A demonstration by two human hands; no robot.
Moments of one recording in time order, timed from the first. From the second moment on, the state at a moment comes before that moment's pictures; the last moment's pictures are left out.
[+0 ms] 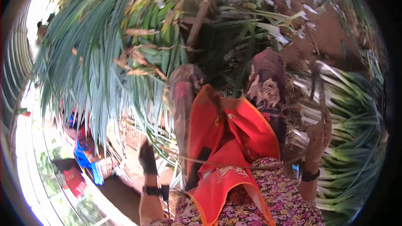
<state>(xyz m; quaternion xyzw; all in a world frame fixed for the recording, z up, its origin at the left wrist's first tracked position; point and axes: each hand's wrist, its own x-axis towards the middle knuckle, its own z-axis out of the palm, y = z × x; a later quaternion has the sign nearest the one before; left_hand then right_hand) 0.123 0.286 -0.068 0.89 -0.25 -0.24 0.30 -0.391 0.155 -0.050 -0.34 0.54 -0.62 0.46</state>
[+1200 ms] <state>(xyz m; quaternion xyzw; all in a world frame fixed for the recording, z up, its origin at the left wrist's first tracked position) 0.180 -0.144 0.013 0.68 -0.60 0.42 -0.04 -0.187 -0.066 -0.045 -0.34 0.14 -0.42 0.83</state>
